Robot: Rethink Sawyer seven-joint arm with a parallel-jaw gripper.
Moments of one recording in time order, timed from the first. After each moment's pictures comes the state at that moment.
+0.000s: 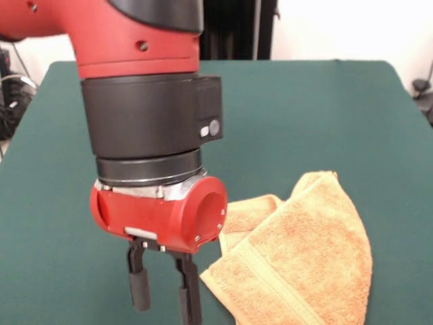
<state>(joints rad) -0.33 -0.23 0.19 0.83 0.15 0.50 1.94</state>
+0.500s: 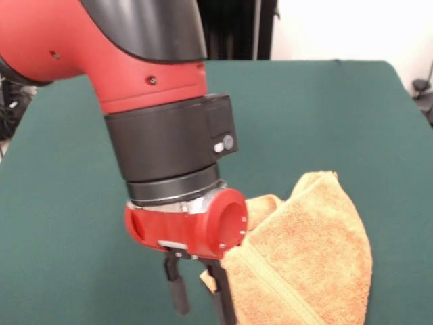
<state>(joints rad) -0.41 -0.23 0.35 0.94 0.09 0.47 1.94</state>
